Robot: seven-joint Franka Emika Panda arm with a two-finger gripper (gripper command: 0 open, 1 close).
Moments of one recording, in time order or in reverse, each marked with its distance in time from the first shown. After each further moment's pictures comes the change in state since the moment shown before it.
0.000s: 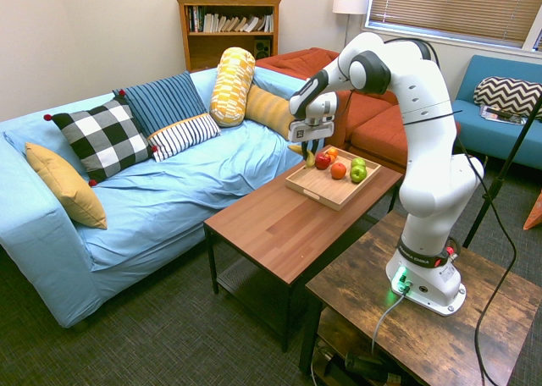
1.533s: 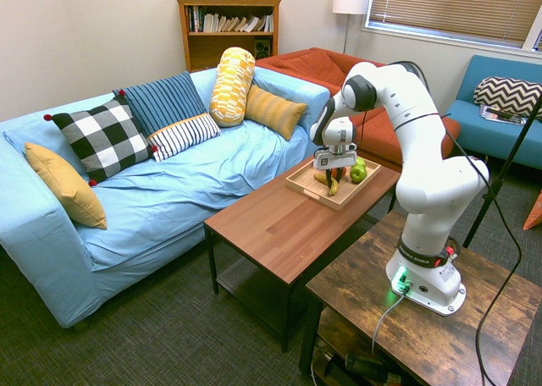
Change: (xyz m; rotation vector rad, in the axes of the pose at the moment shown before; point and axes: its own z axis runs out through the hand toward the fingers) arm 0.053 0.070 0.137 -0.077 -0.113 0.068
